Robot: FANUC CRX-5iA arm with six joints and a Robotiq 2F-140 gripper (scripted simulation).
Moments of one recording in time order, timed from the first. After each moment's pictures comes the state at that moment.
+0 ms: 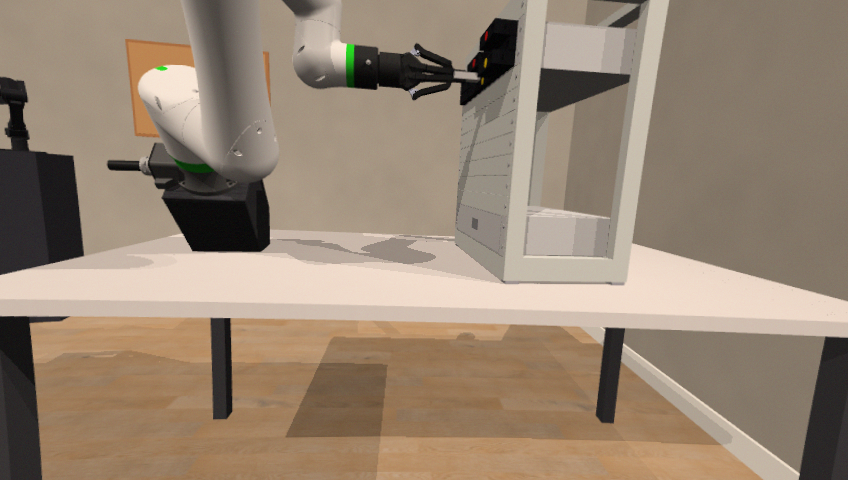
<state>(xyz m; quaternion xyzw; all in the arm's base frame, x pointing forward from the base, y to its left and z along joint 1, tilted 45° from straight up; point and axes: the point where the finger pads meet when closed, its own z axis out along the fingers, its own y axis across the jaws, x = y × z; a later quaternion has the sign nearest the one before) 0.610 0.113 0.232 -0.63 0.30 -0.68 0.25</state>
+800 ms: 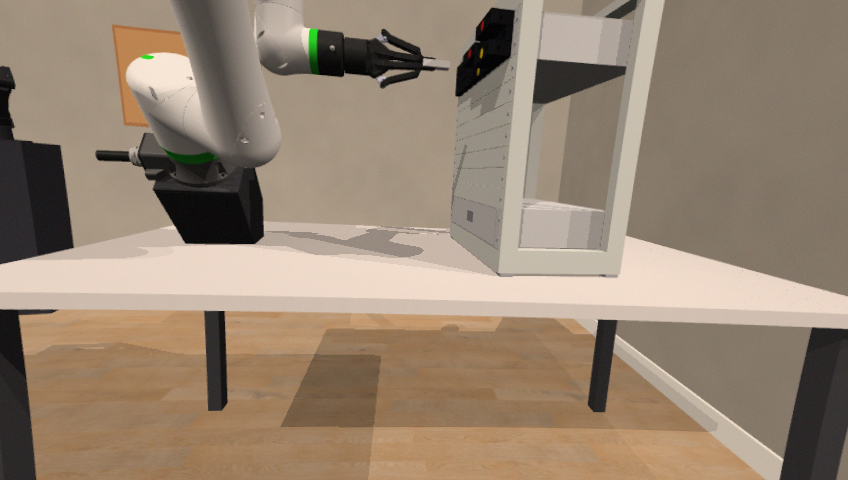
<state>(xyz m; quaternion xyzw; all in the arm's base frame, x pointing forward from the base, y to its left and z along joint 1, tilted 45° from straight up) 0.544 0.117 0.231 -0.62 0.30 -0.68 0.25</state>
